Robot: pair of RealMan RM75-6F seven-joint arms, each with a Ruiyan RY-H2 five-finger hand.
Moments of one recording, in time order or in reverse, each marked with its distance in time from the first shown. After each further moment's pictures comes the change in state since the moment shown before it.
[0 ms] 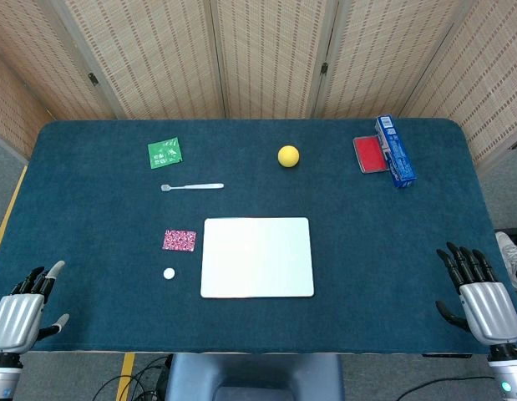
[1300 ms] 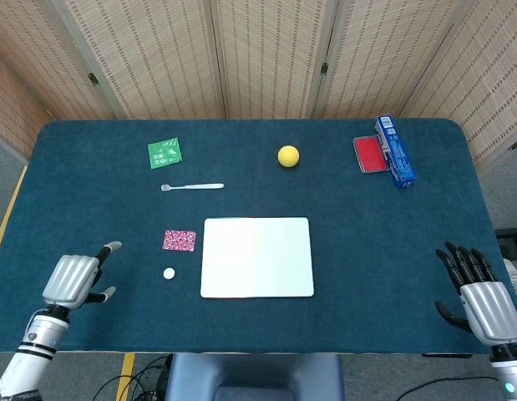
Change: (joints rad) left arm -0.262 0.033 -0.135 -0.210 -0.234 -0.317 0.175; right arm 0.005 0.020 -0.007 0.004 -0.027 -0.001 0.046
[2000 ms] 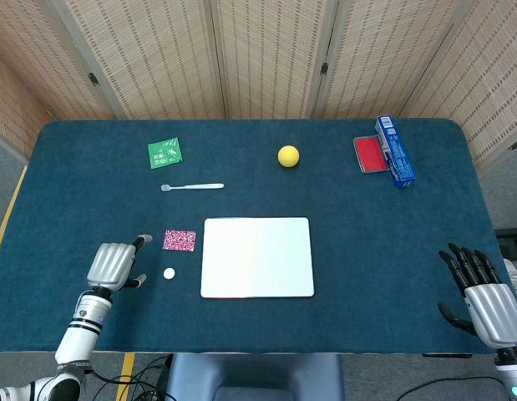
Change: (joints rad) left arm -0.154 -0.260 -0.028 0.134 -0.225 0.022 0.174; right arm -0.011 0.013 -0.008 0.009 -0.022 0.027 0.040
